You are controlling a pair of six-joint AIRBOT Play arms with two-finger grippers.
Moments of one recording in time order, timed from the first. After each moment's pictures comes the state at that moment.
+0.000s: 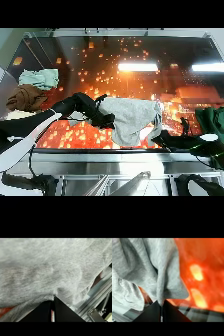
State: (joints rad) left arm -0.47 -1.68 1.08 -2.43 1.11 1.78; right arm -0.17 -1.06 0.20 -0.44 0.93 1.11
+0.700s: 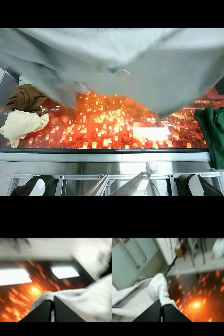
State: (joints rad) left arm 0.43 -0.77 1.67 -2.54 1.29 1.85; right arm -0.69 -0.72 1.30 -0.24 1.23 1.01
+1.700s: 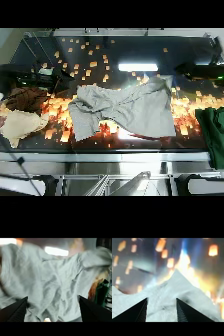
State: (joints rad) left arm 0.19 -1.70 1.38 -2.57 1.25 1.85; right arm -0.30 -1.58 1.34 -0.61 0.96 1.00
